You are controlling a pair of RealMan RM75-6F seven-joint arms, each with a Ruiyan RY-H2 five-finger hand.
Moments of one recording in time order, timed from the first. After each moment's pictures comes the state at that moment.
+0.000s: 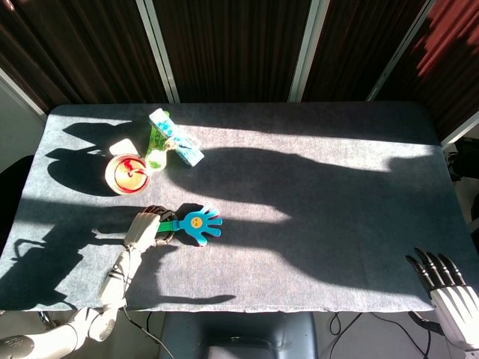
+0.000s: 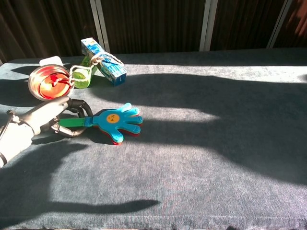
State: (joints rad) left arm -0.58 -1.84 -0.11 -0.90 1.43 1.10 -0.26; right arm -0.08 -0.98 -0.12 -1.65 -1.75 1.57 -0.07
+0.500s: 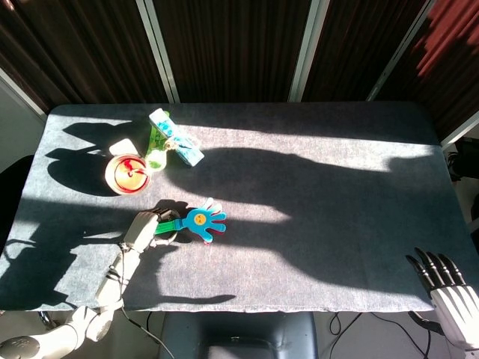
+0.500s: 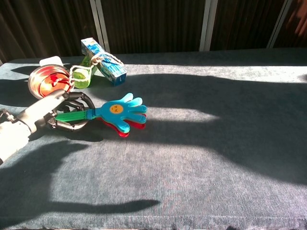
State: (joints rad) left arm -0.58 -1.88 -0.08 -0.78 1.53 1.21 -0.57; right arm -0.08 -0.98 -0.12 -1.65 -1.75 1.57 -0.07
